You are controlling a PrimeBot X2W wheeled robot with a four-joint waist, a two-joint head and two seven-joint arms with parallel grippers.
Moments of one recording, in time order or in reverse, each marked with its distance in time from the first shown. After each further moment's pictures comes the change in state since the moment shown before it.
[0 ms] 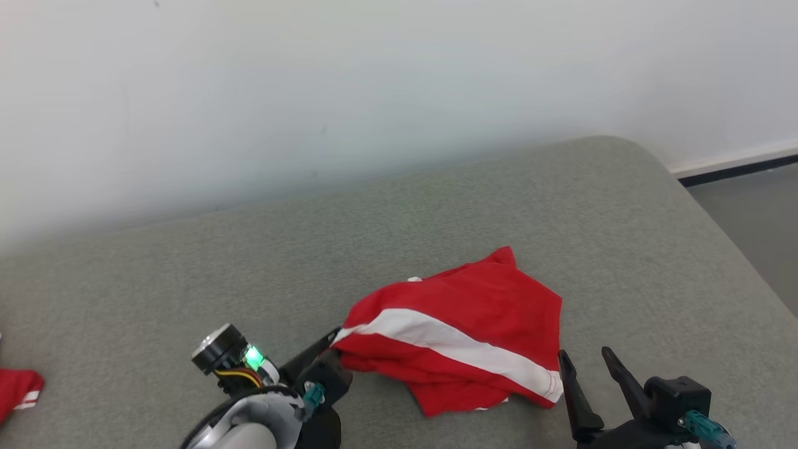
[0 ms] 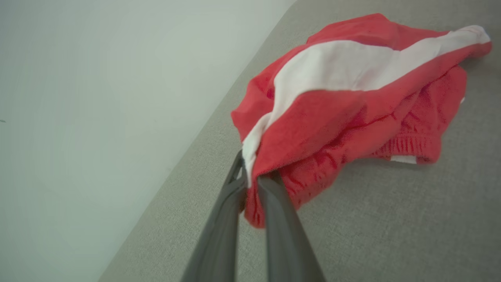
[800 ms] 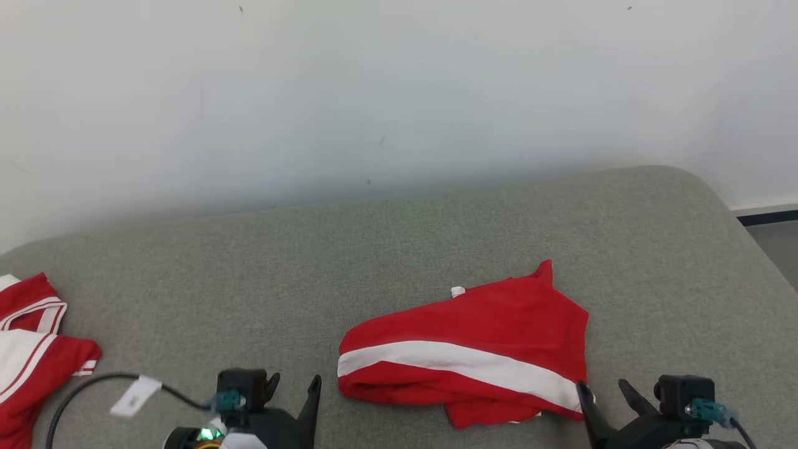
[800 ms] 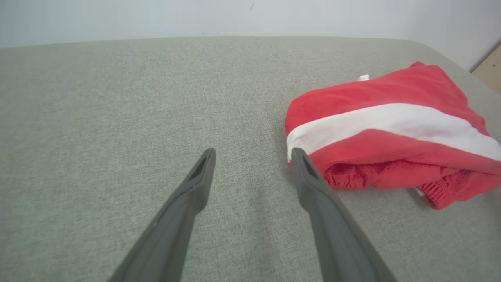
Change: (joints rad) left arm 0.227 -0.128 0.300 0.044 -0.472 0.054 0.034; right arm 0.013 0.001 -0.074 0.011 -0.002 0.000 0.230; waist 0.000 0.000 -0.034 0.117
